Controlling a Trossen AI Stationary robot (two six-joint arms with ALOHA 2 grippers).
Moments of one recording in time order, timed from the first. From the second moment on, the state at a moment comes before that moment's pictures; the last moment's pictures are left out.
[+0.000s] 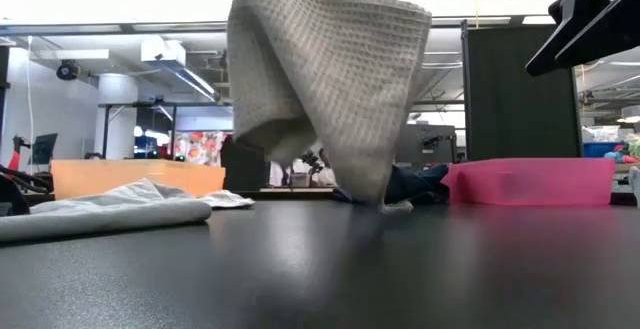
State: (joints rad) left arm -0.46 1.75 1.73 -1.04 -1.05 -0.65; right arm 0.80 1.29 0.71 -0.43 0.79 0.61
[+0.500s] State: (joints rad) left arm -0.39 1.67 1.73 -1.27 -1.31 -0.73; right arm 0.80 1.29 0.71 -0.43 0.79 0.60
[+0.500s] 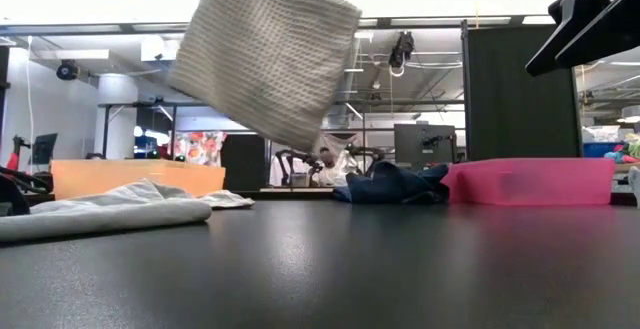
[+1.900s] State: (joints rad) left arm 0.27 1.35 1.29 -1.57 -1.27 -0.82; right arm 0.23 1.18 0.71 -0.39 0.78 0.21
